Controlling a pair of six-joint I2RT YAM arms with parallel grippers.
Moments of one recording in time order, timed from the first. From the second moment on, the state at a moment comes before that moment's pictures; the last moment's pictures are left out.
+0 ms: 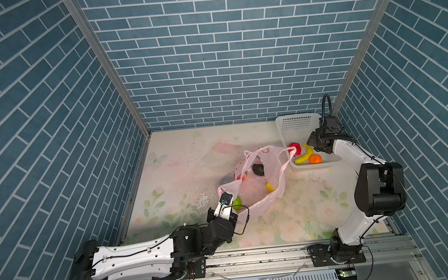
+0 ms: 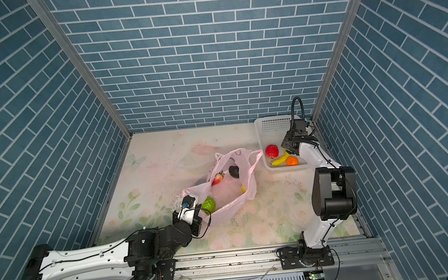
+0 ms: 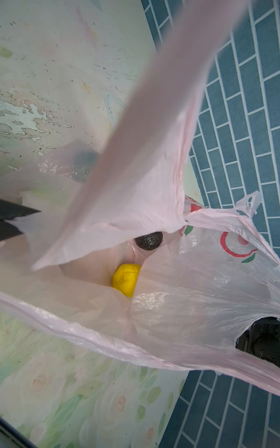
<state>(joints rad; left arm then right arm) -1.40 0.83 0.51 -0.26 -0.83 -0.44 0.03 1.70 1.28 -0.45 0.15 0.47</state>
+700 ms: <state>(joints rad) -1.40 0.82 0.51 -0.23 -0.91 -0.48 0.35 1.26 1.59 -0.97 -0.14 0.39</state>
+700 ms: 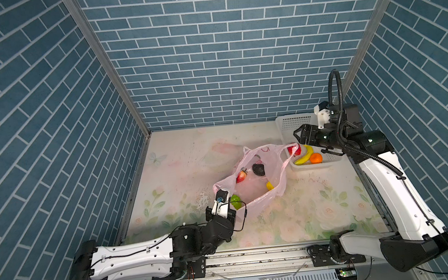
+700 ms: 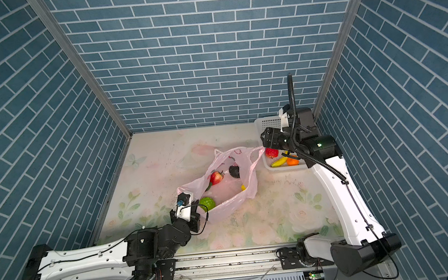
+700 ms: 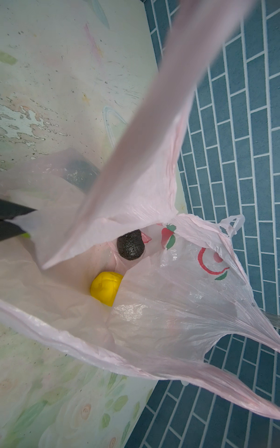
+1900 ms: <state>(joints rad) -1.42 0.90 0.47 -0.10 -0.92 -0.48 0.91 1.63 1.24 -0.76 0.00 0.36</state>
